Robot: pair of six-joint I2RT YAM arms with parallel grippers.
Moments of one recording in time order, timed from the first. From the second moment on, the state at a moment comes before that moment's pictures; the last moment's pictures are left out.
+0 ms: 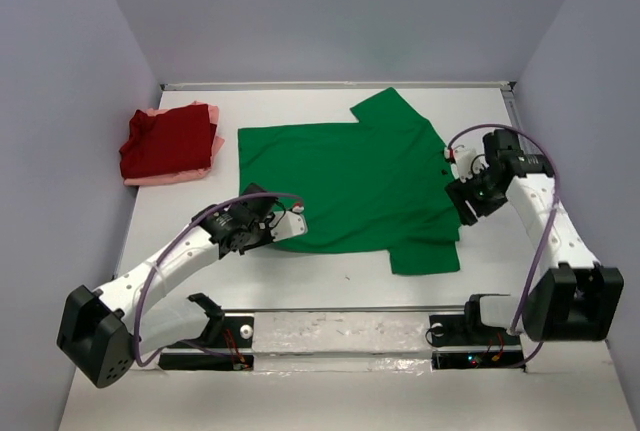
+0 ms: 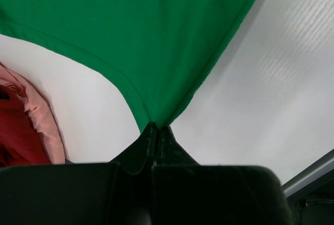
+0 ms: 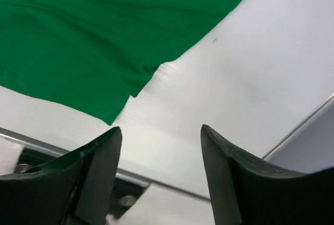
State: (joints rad) left arm -0.67 1.06 0.75 -0.84 -0.17 0.71; right arm -0.02 1.33 1.08 -1.07 -0.10 -0.52
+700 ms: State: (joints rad) left arm -0.46 1.13 0.75 -0.63 0.00 0.60; right arm -0.02 1.33 0.97 -1.04 -0.31 -1.17
